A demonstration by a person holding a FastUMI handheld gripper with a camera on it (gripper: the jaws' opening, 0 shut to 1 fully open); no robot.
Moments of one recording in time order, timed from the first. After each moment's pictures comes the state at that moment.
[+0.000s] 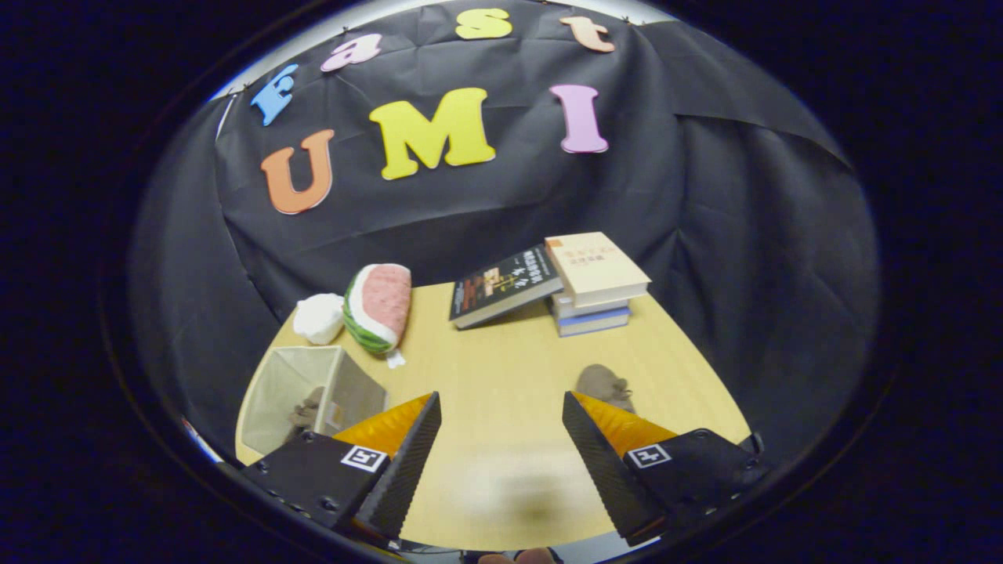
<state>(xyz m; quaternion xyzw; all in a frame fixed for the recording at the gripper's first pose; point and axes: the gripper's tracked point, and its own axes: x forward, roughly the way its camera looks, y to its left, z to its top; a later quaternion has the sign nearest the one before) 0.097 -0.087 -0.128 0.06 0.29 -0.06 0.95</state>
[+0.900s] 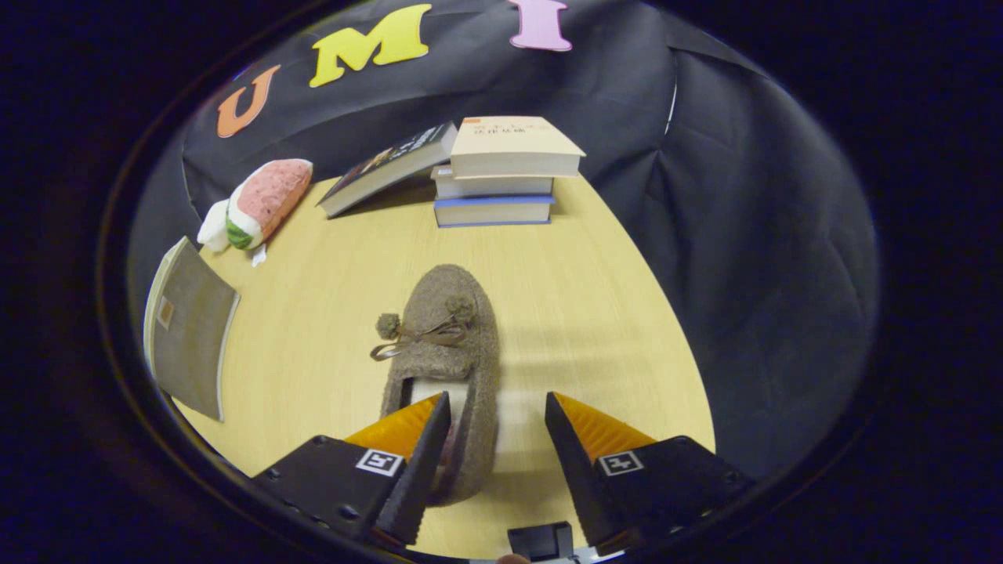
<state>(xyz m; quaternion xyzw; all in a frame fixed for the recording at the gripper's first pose) 0.145 -0.231 -0.315 0.03 0.44 -0.07 0.89</state>
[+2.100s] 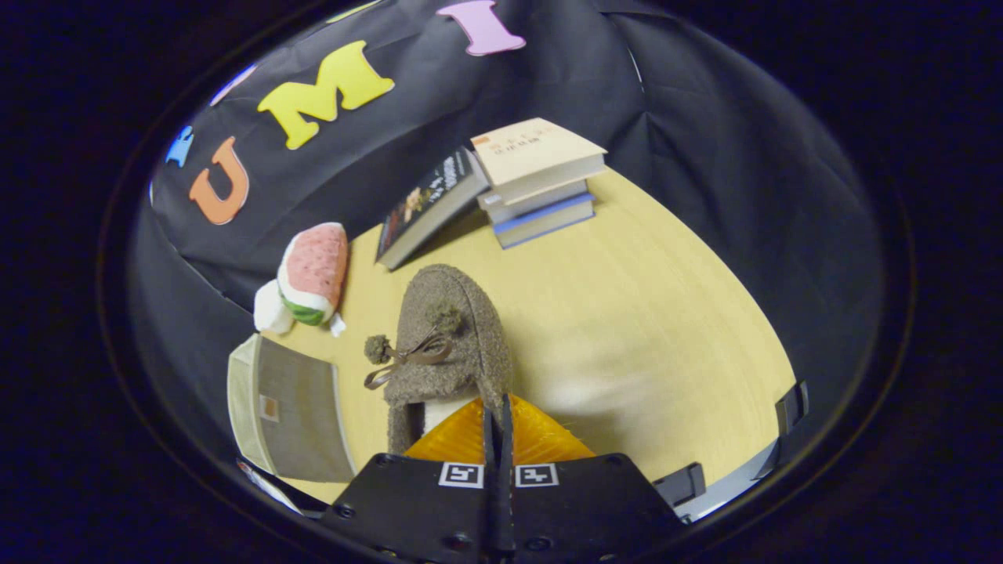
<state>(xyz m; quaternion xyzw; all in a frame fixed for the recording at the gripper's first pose) 0.136 -0.109 -0.211 0.20 0.42 -0.04 0.88</state>
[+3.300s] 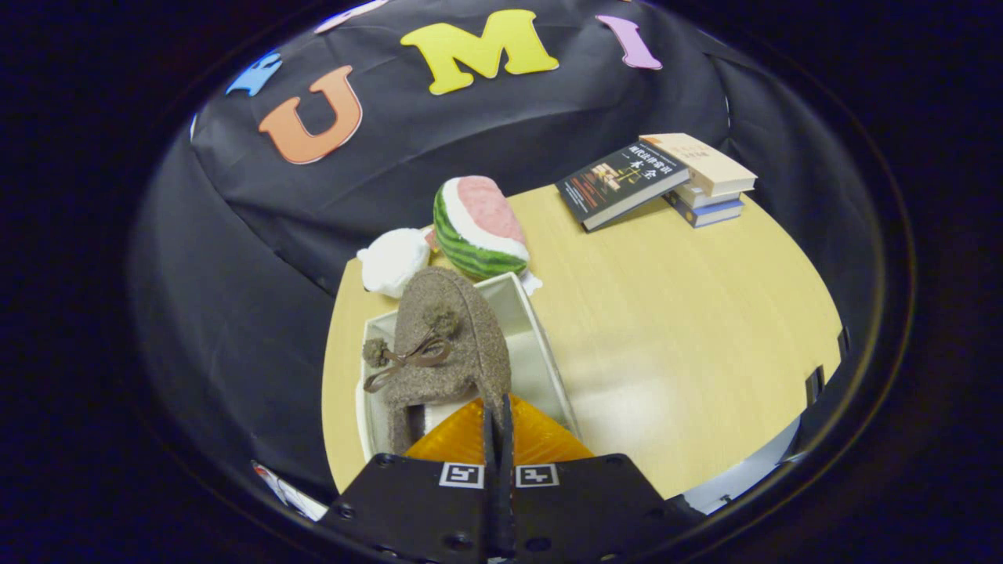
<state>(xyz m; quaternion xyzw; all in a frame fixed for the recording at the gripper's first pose) 0.135 0.245 -0.188 0.16 0.44 -0.02 0.88</state>
